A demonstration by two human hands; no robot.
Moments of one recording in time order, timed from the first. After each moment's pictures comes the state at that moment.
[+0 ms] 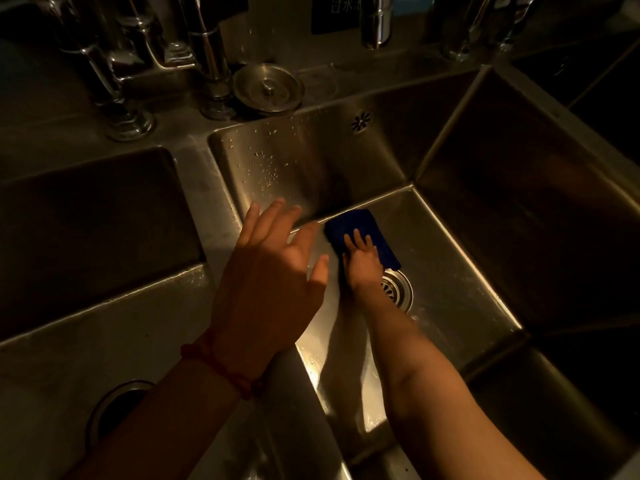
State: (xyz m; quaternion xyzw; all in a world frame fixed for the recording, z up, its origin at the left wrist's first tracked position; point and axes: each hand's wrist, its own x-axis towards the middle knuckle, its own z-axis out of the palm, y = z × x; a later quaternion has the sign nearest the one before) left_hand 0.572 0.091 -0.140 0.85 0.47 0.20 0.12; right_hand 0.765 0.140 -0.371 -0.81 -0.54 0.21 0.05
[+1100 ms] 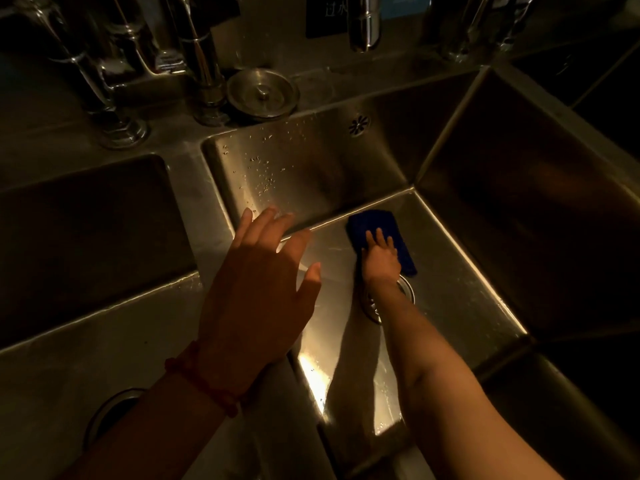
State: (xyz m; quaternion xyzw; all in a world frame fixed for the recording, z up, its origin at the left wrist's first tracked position) left_hand 0.571 0.095 -0.139 0.85 0.49 0.15 0.13; right_hand 0.798 0.147 -0.373 -0.86 -0.48 0.18 0.05
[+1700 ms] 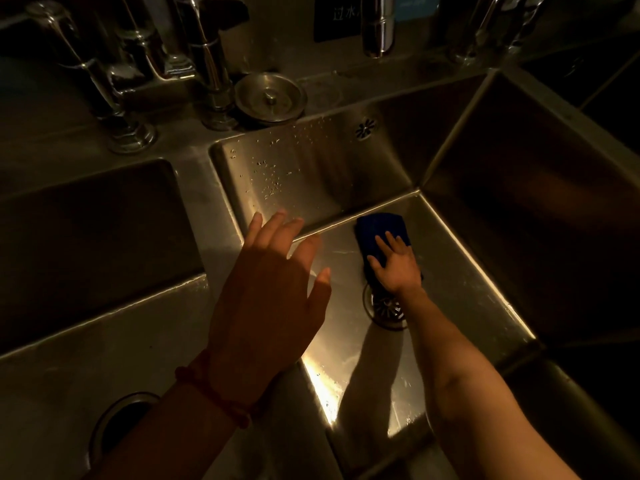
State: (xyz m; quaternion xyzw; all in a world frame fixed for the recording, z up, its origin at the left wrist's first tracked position) left_hand 0.569 0.095 -0.141 0.86 0.47 0.15 0.13; right_hand 0.826 0.132 -0.370 -0.81 -0.56 0.17 0.05
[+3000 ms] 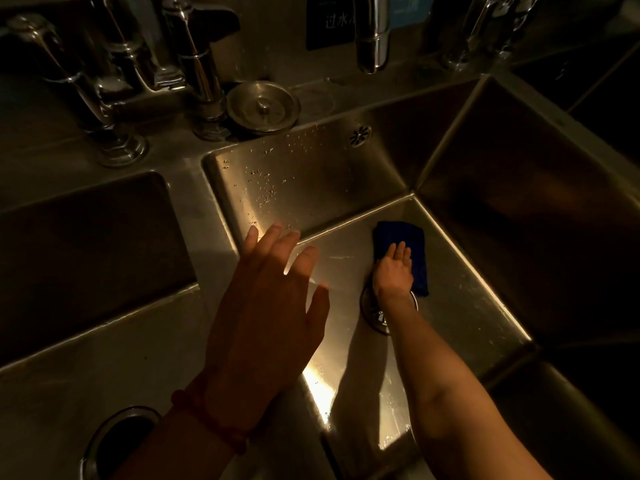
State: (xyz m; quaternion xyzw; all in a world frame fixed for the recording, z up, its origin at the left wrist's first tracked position) left_hand 0.567 0.093 -0.147 0.87 0.43 0.21 0.10; right_hand 0.805 0.140 -0.371 -0.90 -0.42 0.13 0.00
